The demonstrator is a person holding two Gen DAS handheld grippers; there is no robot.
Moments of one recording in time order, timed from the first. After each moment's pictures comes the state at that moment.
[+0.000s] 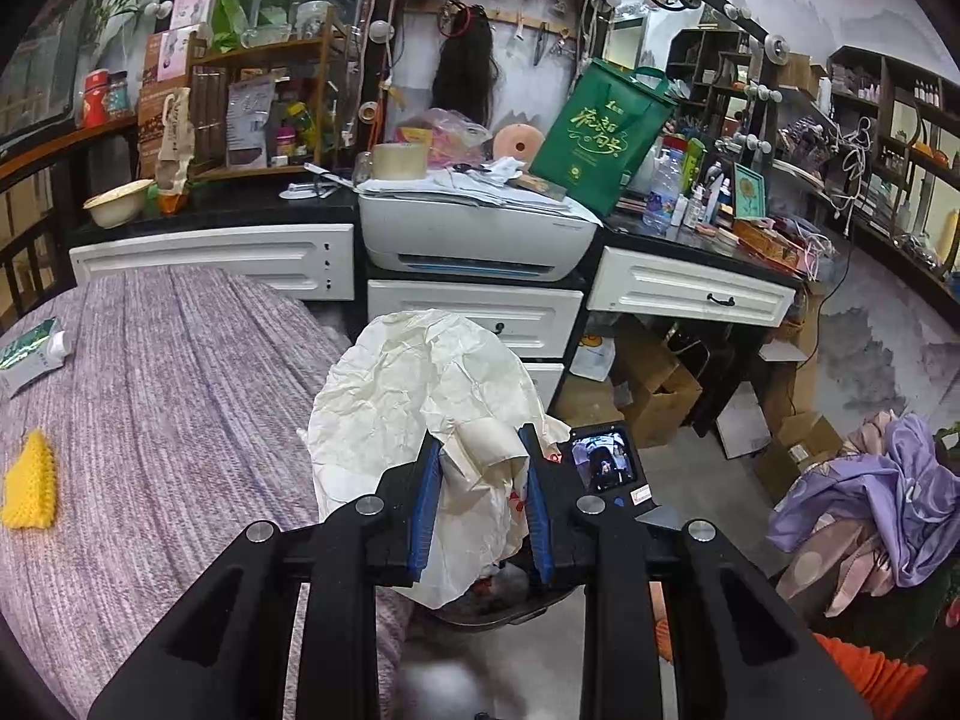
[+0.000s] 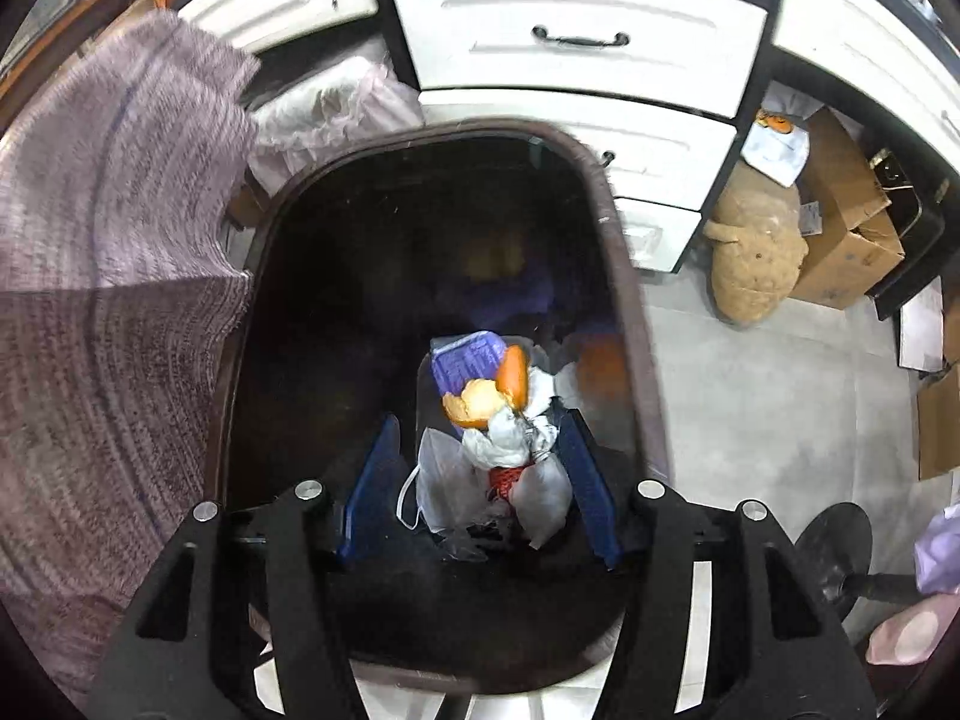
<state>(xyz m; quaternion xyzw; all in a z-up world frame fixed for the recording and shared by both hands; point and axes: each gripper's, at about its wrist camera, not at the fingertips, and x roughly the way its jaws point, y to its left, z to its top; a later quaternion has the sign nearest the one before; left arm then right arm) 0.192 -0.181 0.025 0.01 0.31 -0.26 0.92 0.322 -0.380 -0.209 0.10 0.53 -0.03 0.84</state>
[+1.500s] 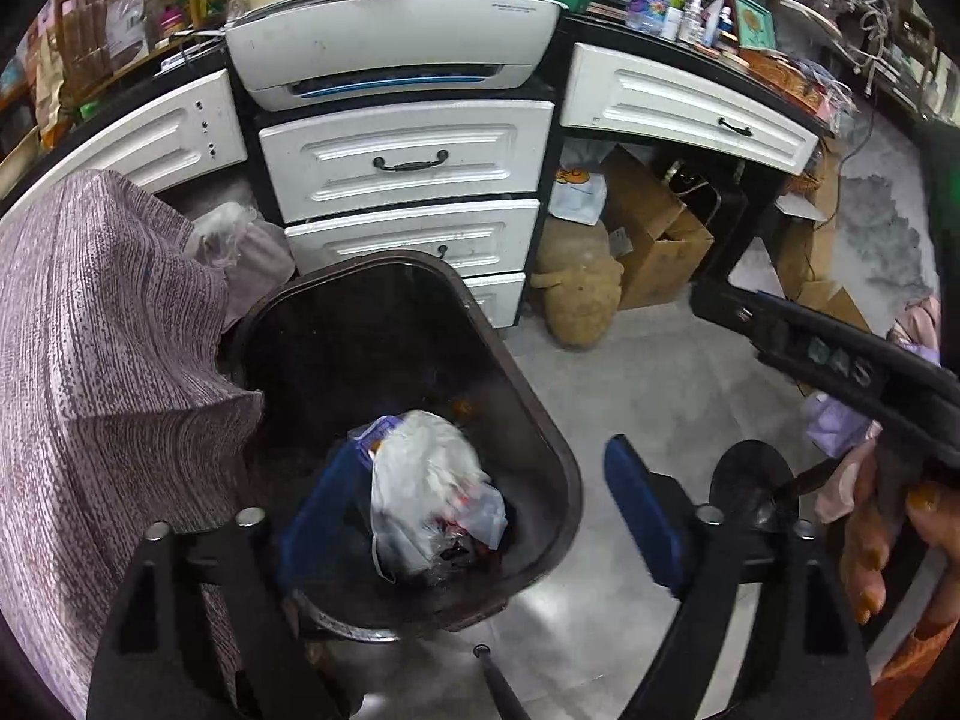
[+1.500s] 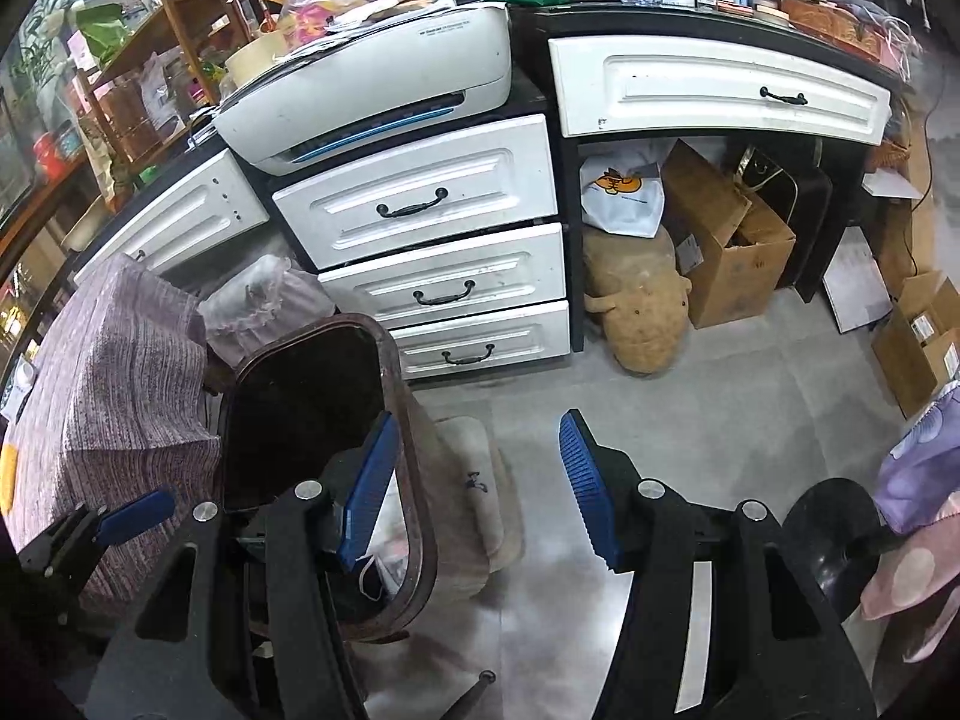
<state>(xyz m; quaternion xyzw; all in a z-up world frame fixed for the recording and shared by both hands) 0.246 -0.302 -0.103 0.11 0.45 -0.28 0.84 0.233 -0.499 -0.116 0.18 0.40 -0.13 0.89</state>
